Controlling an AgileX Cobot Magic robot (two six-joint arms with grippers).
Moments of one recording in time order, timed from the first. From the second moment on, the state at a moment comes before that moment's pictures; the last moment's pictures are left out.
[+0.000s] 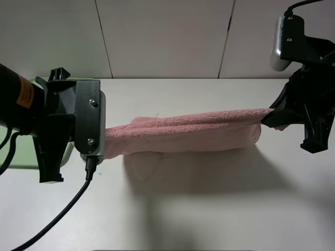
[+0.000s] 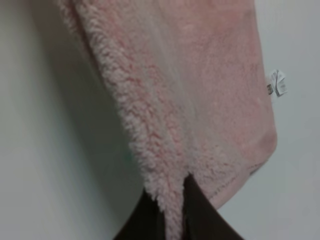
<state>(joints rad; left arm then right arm) -0.77 1.24 -0.73 0.29 0.60 0.60 0.26 1.20 -0.85 0.27 0.87 -1.15</state>
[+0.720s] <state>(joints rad) -0.78 1.43 -0.88 0.38 0.70 0.47 0.26 1.30 -0.85 0.23 0.79 -1.13</state>
